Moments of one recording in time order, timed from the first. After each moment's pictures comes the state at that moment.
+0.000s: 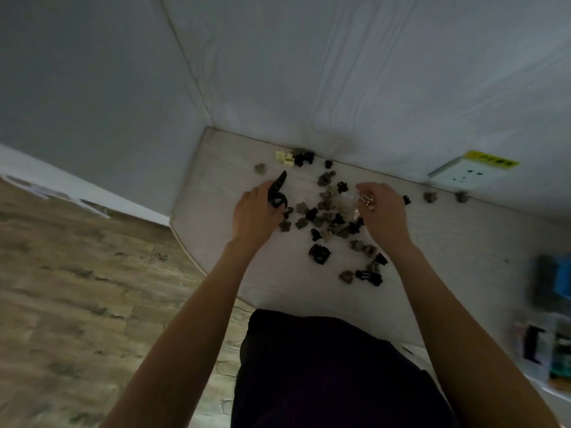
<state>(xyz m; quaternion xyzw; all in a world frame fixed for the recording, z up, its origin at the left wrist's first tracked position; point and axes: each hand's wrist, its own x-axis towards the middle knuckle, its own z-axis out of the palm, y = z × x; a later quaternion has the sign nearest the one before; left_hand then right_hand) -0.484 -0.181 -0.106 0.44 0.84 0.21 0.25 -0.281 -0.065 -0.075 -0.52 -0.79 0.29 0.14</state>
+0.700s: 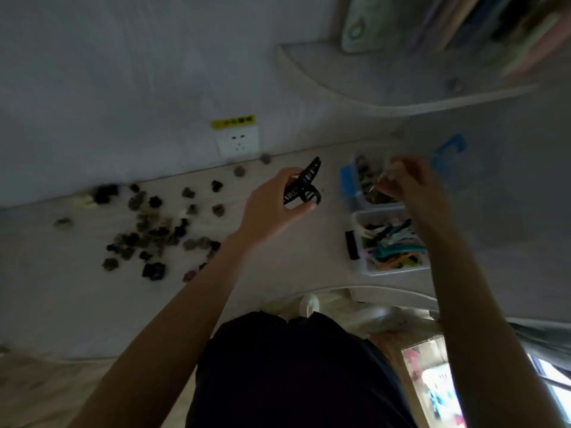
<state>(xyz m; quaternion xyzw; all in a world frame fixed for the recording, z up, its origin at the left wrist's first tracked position) -0.167 -0.090 -0.017 0.69 0.56 0.28 0.35 0.066 -0.083 0.030 -0.65 -0.45 0.42 0.44</state>
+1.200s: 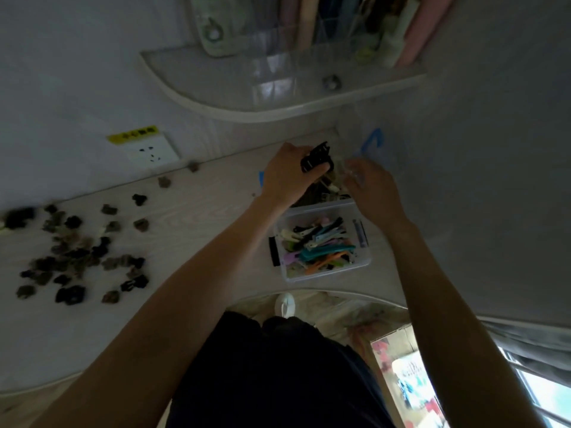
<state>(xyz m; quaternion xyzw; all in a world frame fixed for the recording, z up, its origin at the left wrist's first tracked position) 0.015 -0.019 -0.012 0.72 0.59 0.21 0.31 0.180 -0.063 -0.002 -0.67 -0.67 0.23 0.22</state>
